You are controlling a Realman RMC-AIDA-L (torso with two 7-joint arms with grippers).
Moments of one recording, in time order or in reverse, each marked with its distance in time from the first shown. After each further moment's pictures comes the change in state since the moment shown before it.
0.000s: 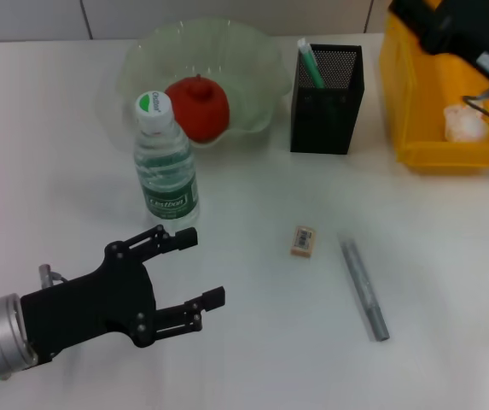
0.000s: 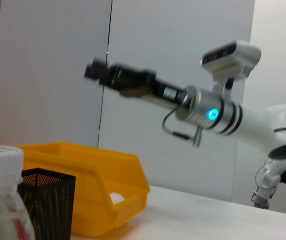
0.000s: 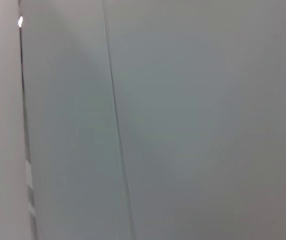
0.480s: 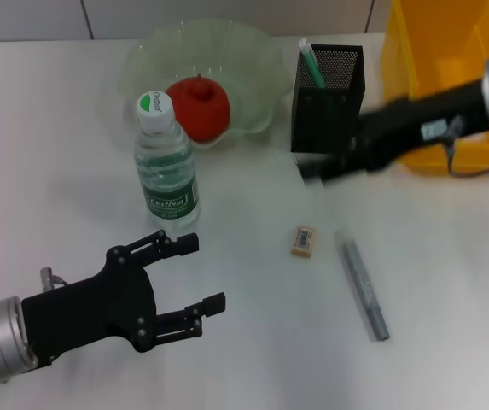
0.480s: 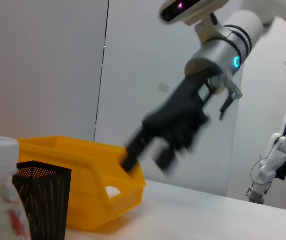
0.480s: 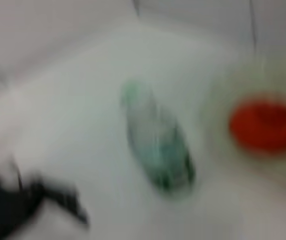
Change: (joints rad) left arm 0.001 0.002 -0.001 0.006 0.021 0.001 -0.015; right arm 0.185 -0.001 -0.003 -0.769 -1.402 -0.384 1.406
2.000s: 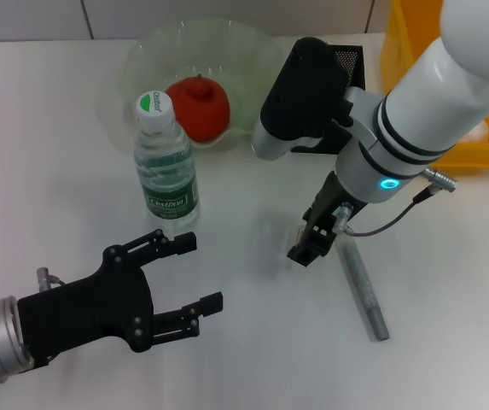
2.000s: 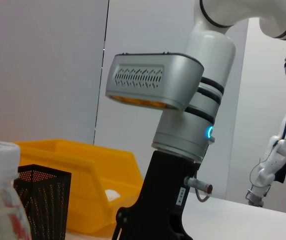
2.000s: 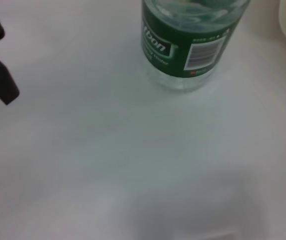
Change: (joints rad) left arm 0.003 0.003 -0.008 0.001 0.001 0.013 -0.001; right arm 0.269 0.012 -0.531 0.366 -0.261 0.281 0.145
